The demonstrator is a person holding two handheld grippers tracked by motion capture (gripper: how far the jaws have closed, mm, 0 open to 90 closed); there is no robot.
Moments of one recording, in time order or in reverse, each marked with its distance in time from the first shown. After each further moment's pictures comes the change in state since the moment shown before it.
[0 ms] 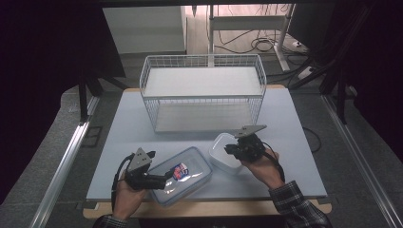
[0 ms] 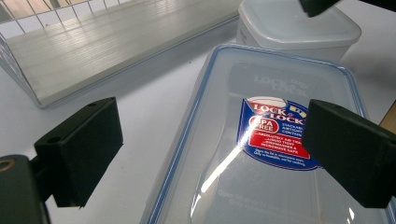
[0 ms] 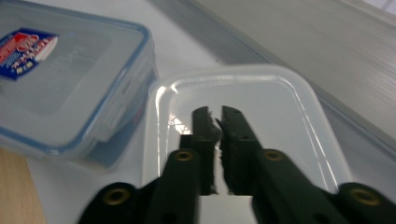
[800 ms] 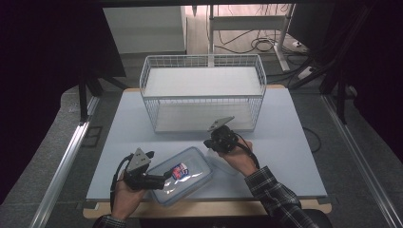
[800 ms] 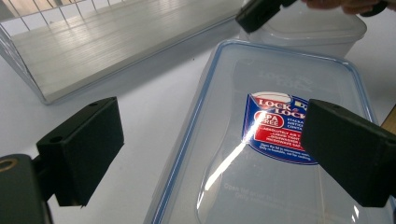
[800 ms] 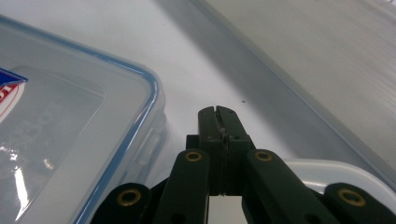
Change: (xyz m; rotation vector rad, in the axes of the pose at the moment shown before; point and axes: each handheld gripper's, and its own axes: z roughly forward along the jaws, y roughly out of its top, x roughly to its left) left arm 0.003 -0.002 -0.002 0.009 0.006 0.000; right arm 0.014 0.043 0.066 0.073 0.028 -0.072
